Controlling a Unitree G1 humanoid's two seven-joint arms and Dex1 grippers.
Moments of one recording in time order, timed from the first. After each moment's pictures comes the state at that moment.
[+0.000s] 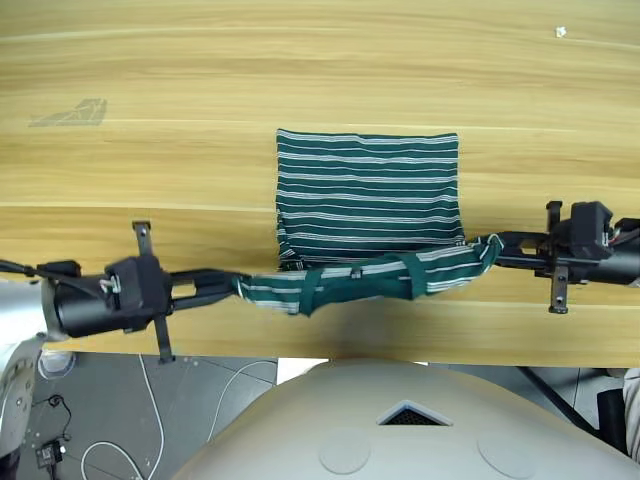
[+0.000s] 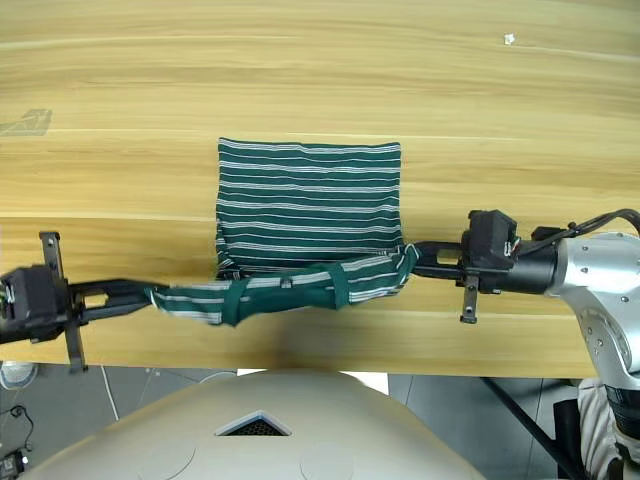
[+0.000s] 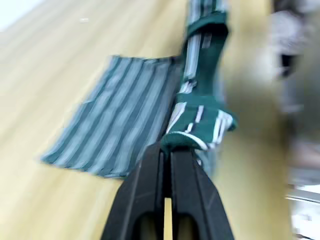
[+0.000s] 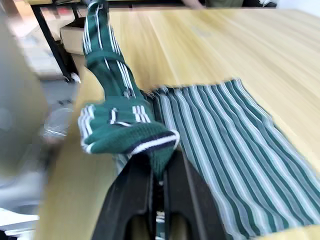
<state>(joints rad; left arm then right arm) 0.40 0.98 0.31 -0.58 -0.54 0.26 -1.11 0.12 -0.97 0.01 -0.35 0.61 0.22 1.13</state>
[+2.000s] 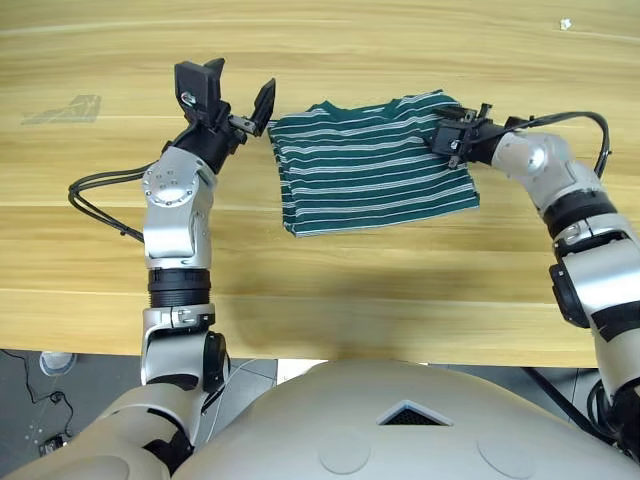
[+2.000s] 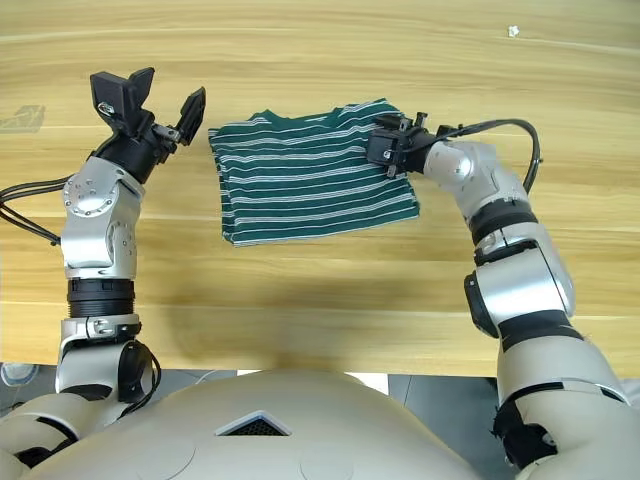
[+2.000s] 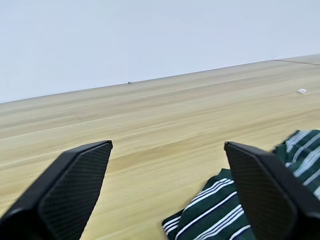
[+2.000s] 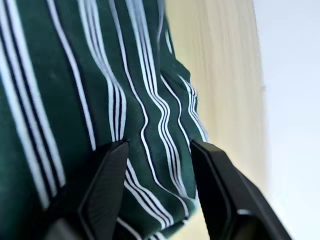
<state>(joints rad) -0.24 0.28 0.08 0.13 -0.20 0.12 -0.42 -0.80 -0.45 0.56 1.16 -0.65 -0.55 0.25</state>
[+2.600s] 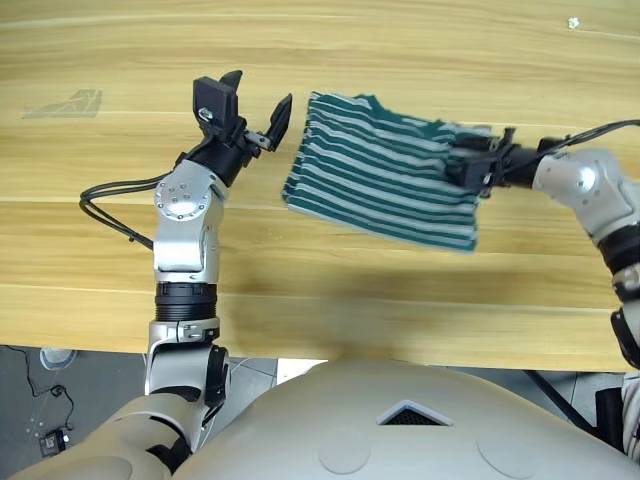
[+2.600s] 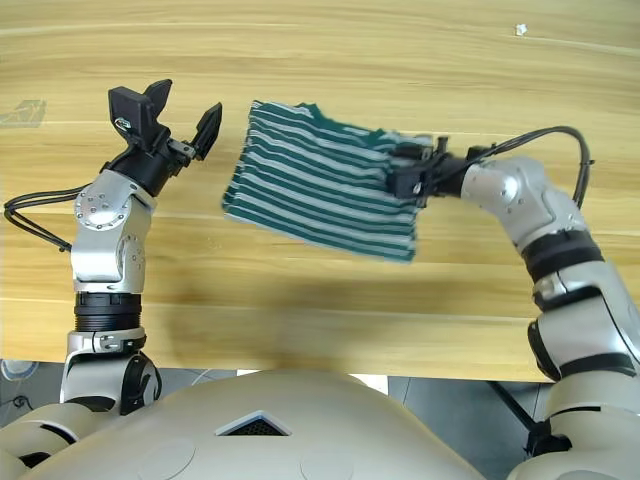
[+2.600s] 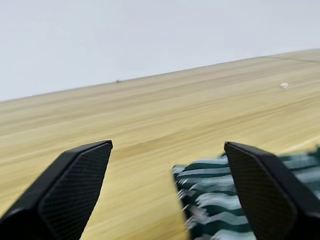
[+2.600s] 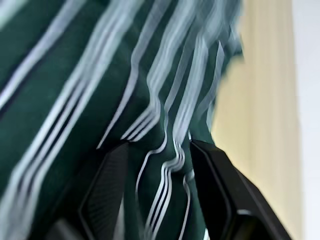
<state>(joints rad) -0.17 0.27 0.03 0.02 -0.20 0.13 -0.42 -0.41 -0.80 0.64 0.36 -0.21 -0.54 0.72</state>
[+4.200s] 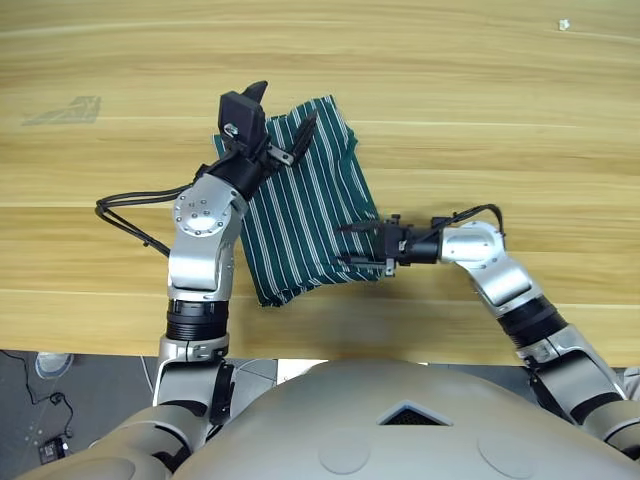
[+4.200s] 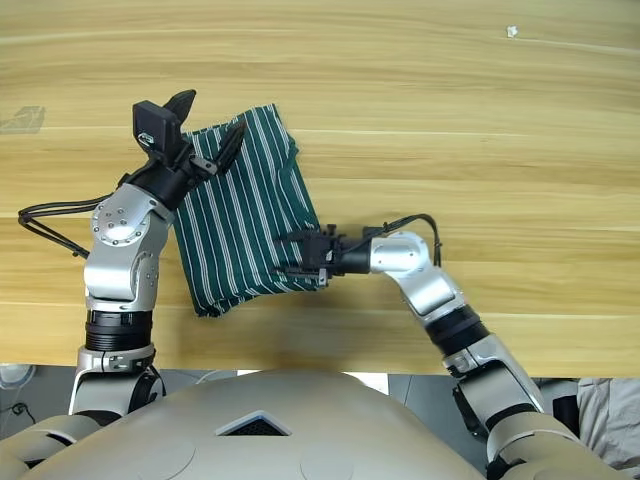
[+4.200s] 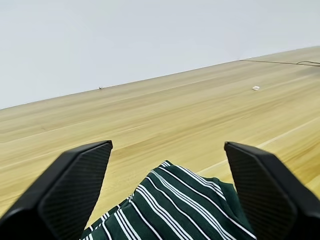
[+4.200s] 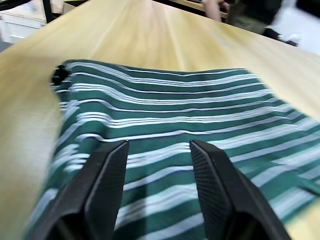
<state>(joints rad) -0.08 0.24 -0.03 -0.12 -0.17 0.19 -0.40 -0.14 -0.43 0.49 0.07 0.10 -0.19 0.91</state>
